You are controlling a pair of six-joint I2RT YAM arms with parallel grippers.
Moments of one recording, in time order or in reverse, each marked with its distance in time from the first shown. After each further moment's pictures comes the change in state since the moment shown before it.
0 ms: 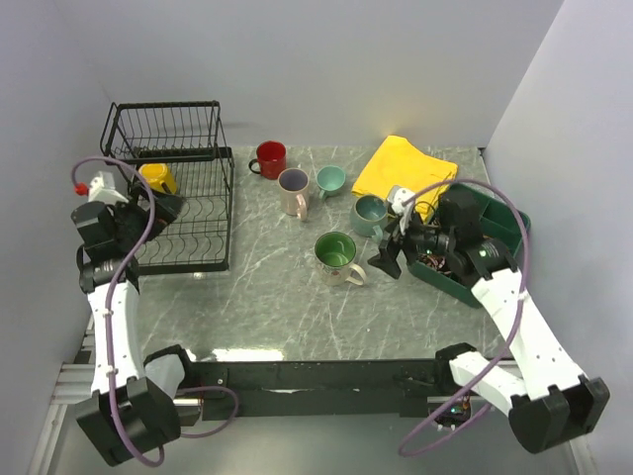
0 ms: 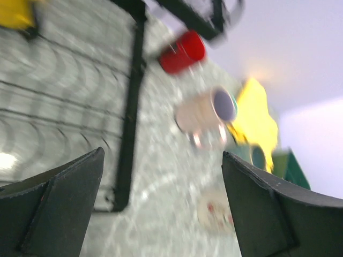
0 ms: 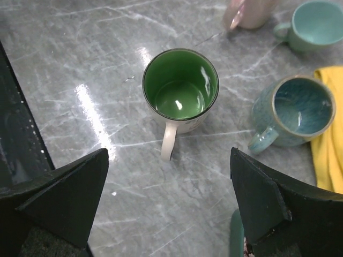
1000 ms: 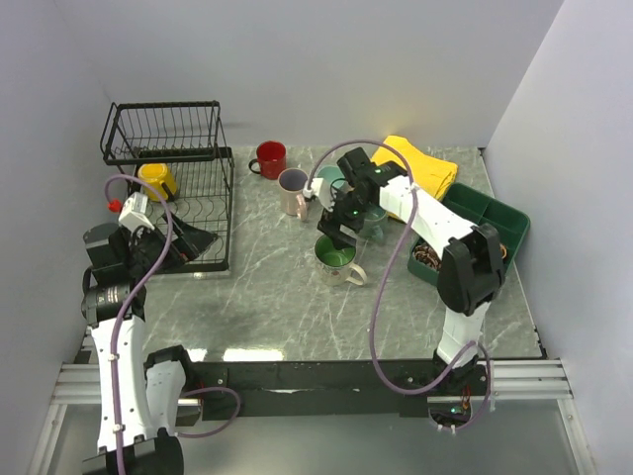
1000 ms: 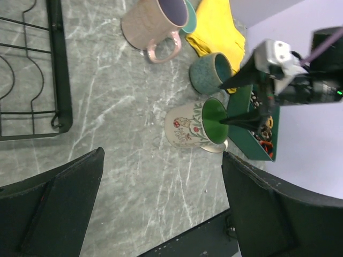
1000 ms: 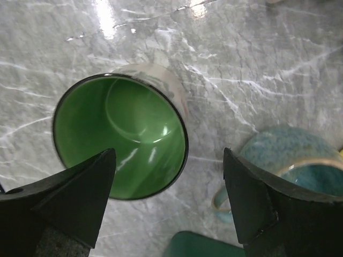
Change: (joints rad) left arm -0.102 -0.242 -0.005 -0.389 0.235 0.099; right arm 0.252 0.882 0.665 -0.359 0.285 -0.278
